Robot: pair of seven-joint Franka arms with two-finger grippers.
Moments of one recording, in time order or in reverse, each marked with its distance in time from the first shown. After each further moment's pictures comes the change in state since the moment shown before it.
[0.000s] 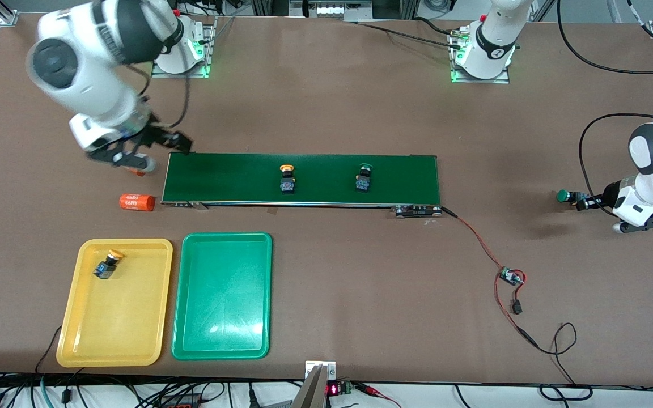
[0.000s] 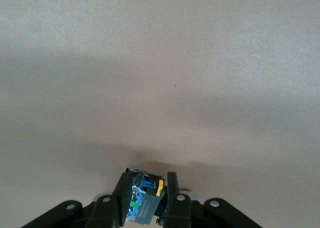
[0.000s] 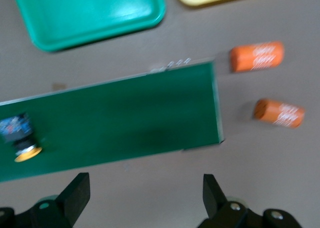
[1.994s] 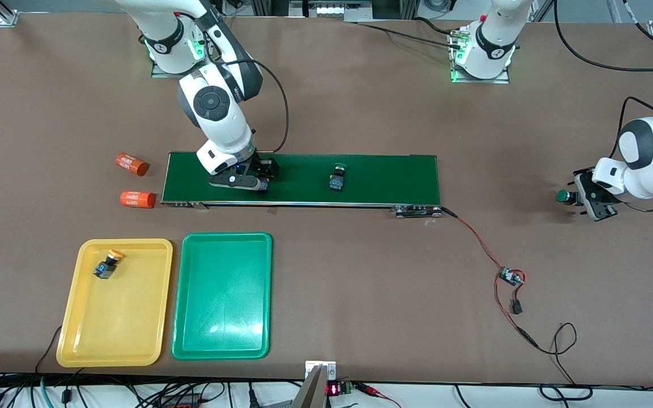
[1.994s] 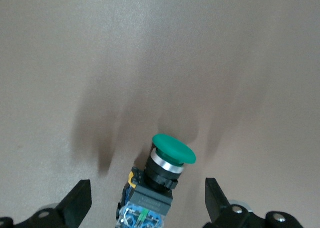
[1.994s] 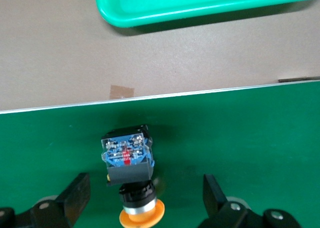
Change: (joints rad) left arm 0.012 -0.010 0.002 -0.089 0.003 0.055 1.458; right arm 0.229 0.379 -0.010 -0.018 -0.056 0.522 0.148
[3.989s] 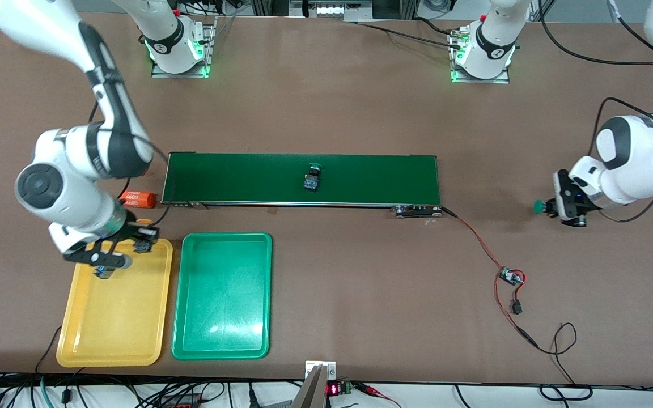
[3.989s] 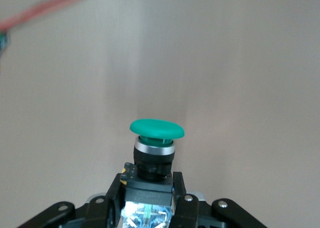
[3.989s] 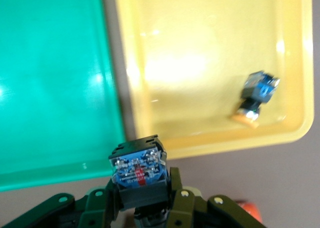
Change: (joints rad) left arm -0.153 -0.115 -0.082 -0.017 -0.166 -0.067 0.083; right arm -0.438 0.209 -0.047 0.537 -0.043 -0.348 -0.461
